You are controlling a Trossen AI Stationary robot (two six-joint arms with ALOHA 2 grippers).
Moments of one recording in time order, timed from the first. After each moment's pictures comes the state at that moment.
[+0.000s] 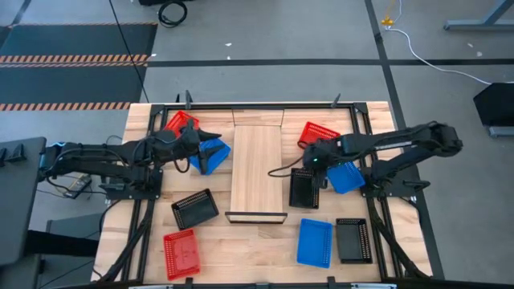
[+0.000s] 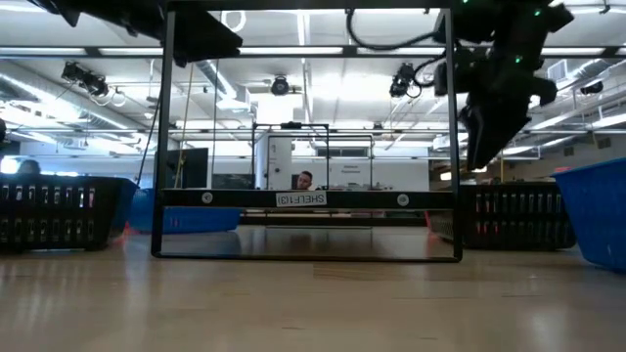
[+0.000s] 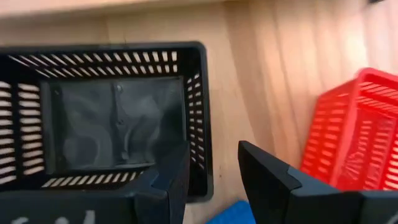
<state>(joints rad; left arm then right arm) 0.09 0.85 0.59 0.09 -0.28 0.00 -0.05 1.26 0.82 -0.77 0.13 0.11</state>
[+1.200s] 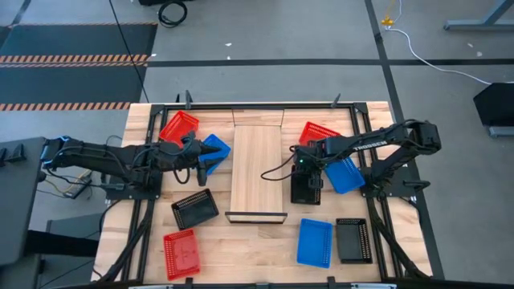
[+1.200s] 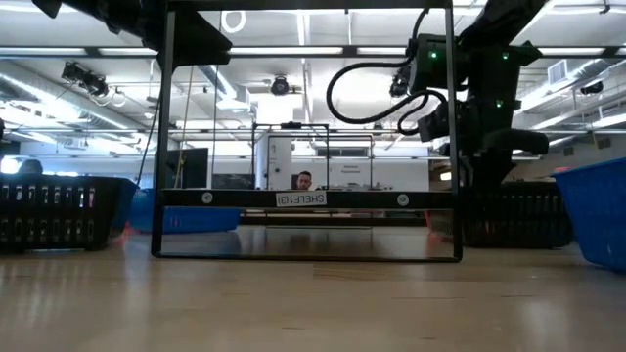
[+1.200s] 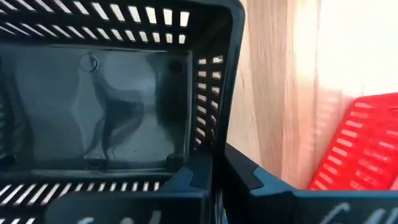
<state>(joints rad) -0.07 0.85 0.59 -0.03 -0.38 -0.20 -0.11 1.47 0.82 -0.71 0.12 -0.06</state>
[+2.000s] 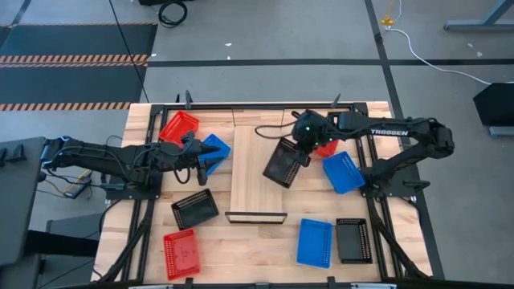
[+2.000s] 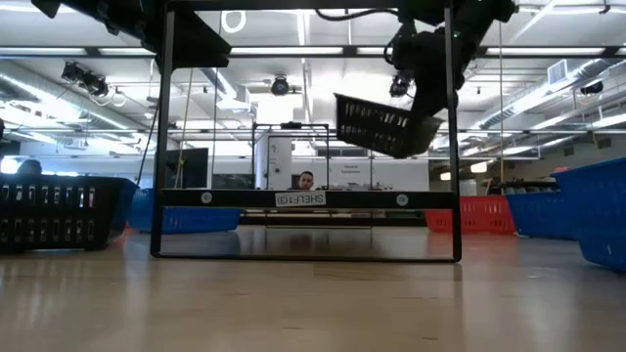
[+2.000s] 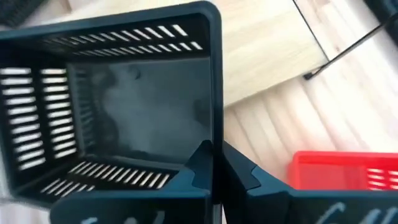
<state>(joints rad) -0.07 0.85 0.59 -0.04 -0.40 -0.21 -0.26 1.34 1.08 -0.74 -0.02 0.21</state>
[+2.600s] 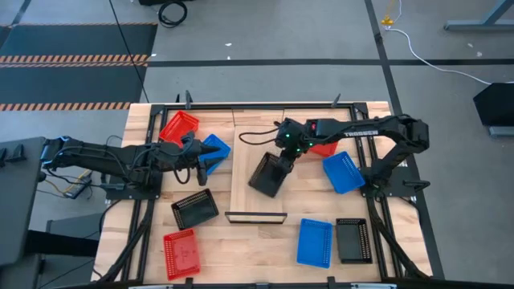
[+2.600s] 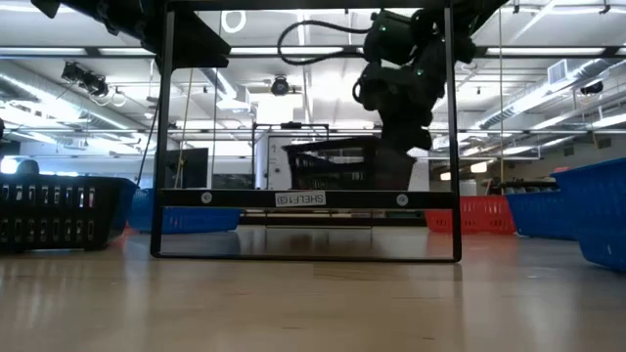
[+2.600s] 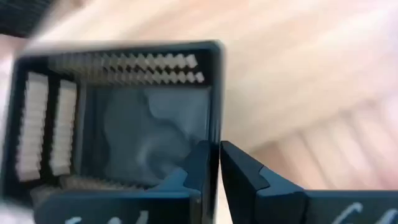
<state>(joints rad) -0.07 0.85 0.59 -0.04 -0.40 -0.21 -0.24 1.58 1.08 -0.53 -0.16 0.30</state>
